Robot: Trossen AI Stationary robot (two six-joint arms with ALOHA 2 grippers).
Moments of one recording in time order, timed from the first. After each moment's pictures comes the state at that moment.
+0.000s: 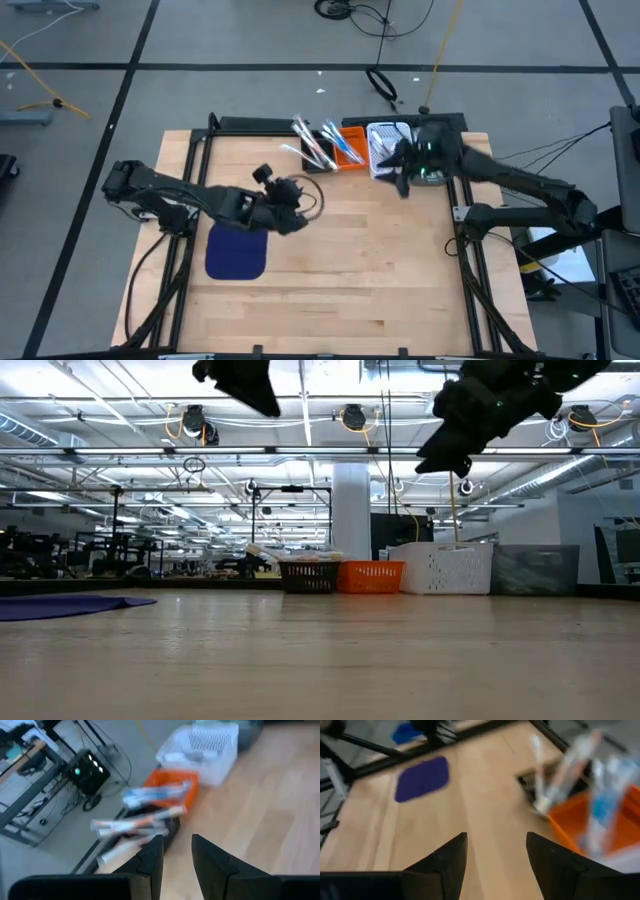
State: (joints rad) left arm -0.23 1.53 1.31 -0.68 -0.89 -0.34; right arm -0.60 1.03 0.78 -0.31 -0.46 0.01
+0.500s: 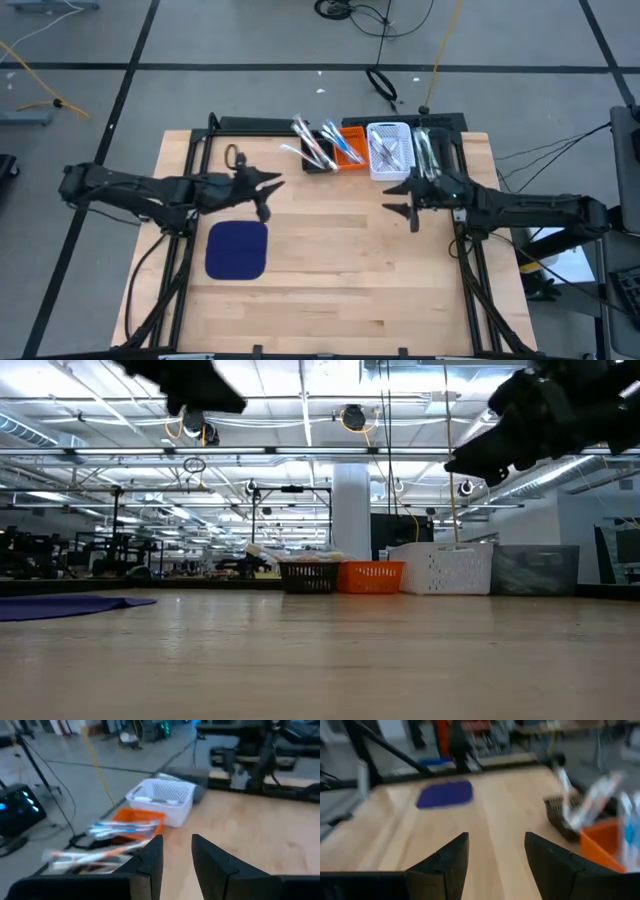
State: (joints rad) left arm -0.08 1.01 0.77 -0.07 -0.51 -0.07; right arm -0.23 0.67 0.29 0.16 -0.15 0.07
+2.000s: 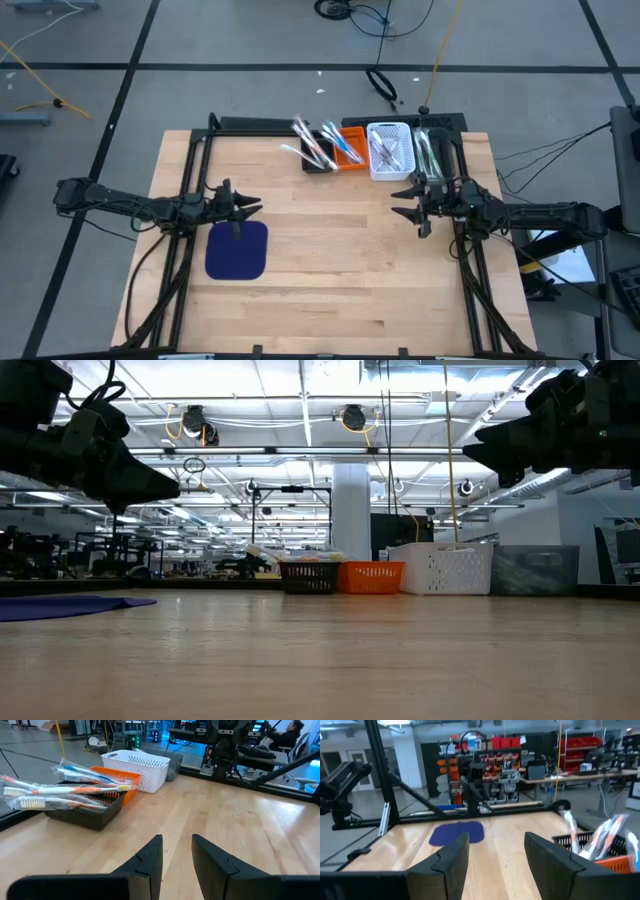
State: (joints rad) left arm -0.08 0.51 0.01 0.35 -0.34 -0.19; right arm -0.18 0.47 0.01 0.55 -0.16 0.09
